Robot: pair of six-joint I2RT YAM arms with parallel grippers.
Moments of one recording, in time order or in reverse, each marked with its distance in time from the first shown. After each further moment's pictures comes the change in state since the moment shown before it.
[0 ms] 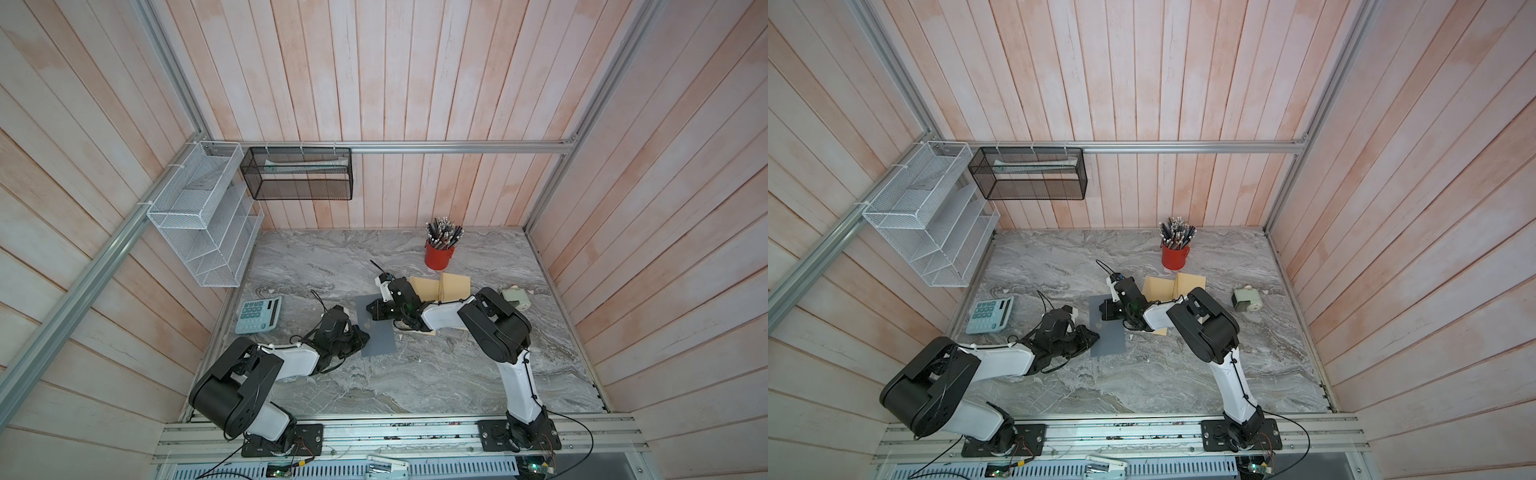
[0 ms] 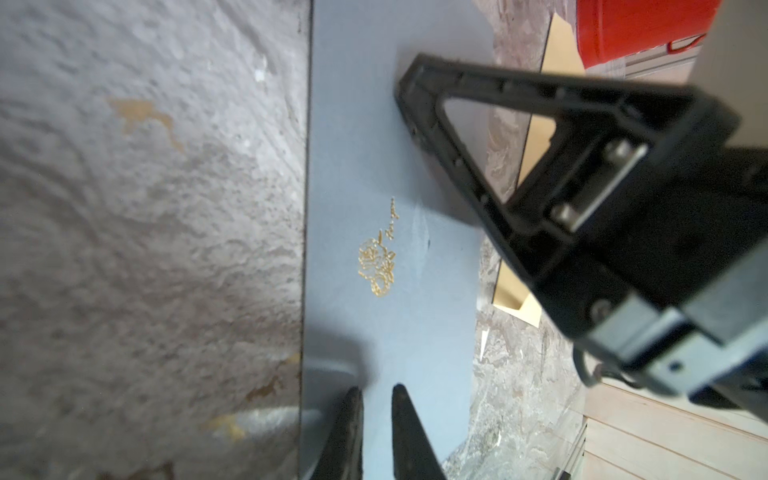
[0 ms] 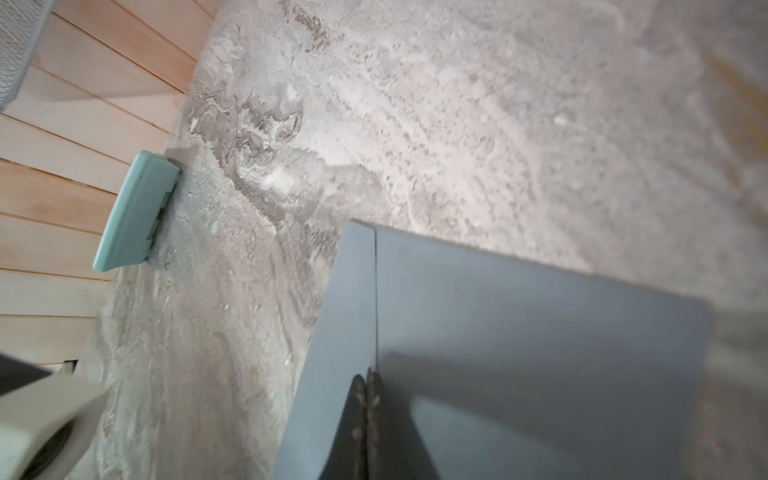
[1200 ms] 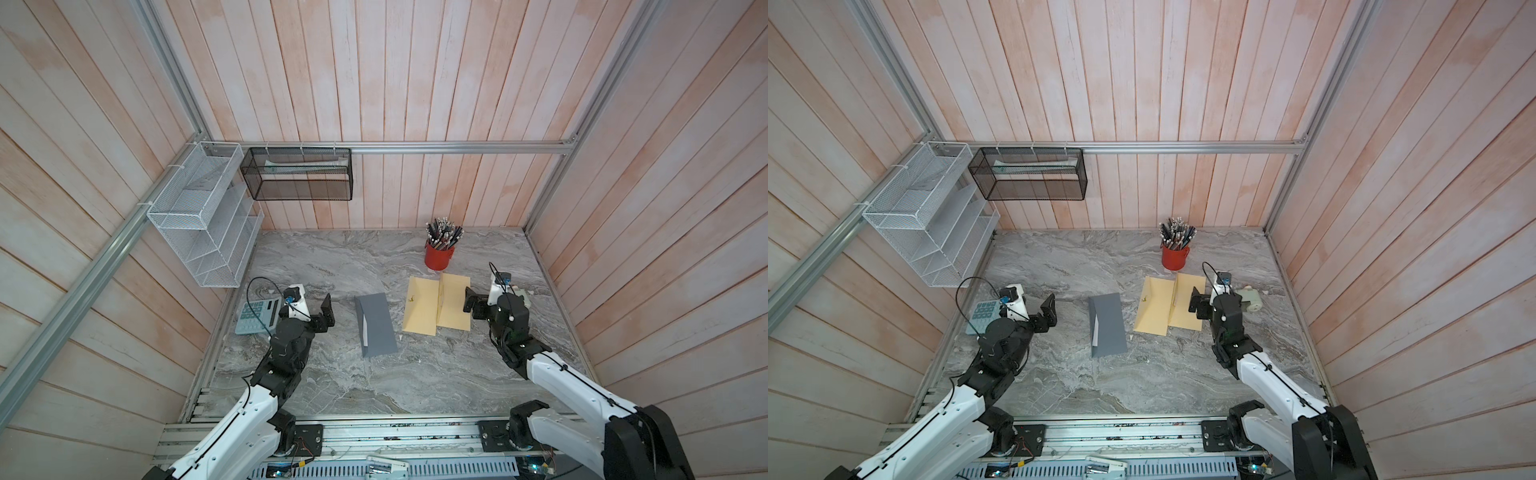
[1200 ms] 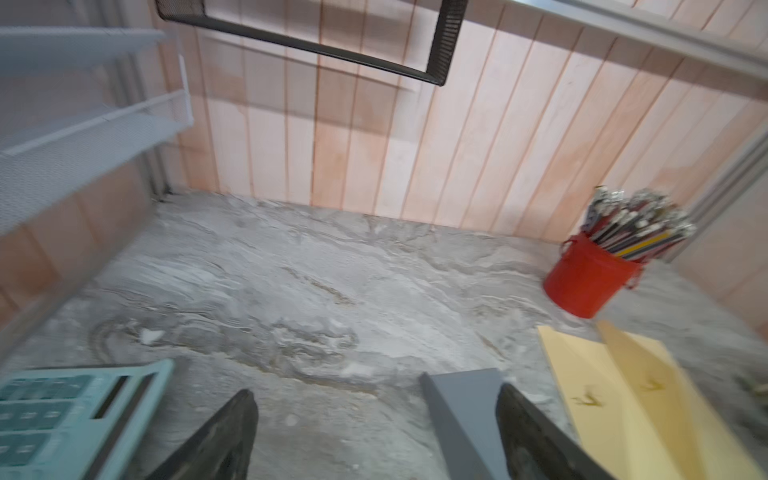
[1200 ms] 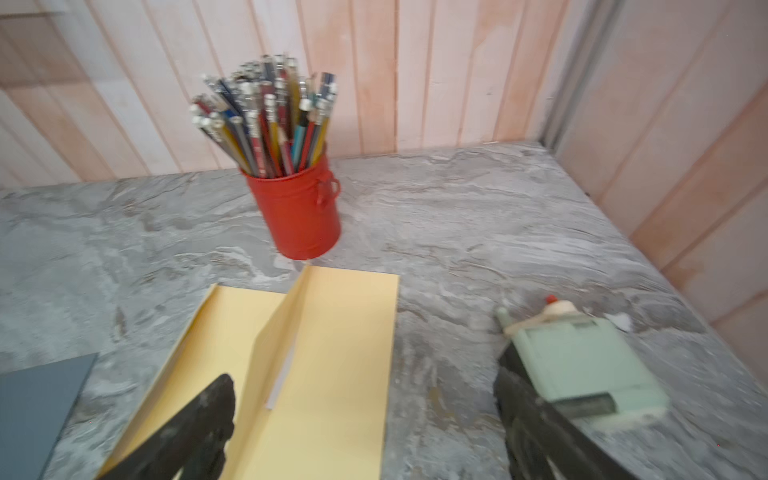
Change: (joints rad) left arm 0.129 -0.748 -0.154 0.005 -0.651 0.787; right arm -0.477 -1.157 -0.845 -0.008 0.559 -0.429
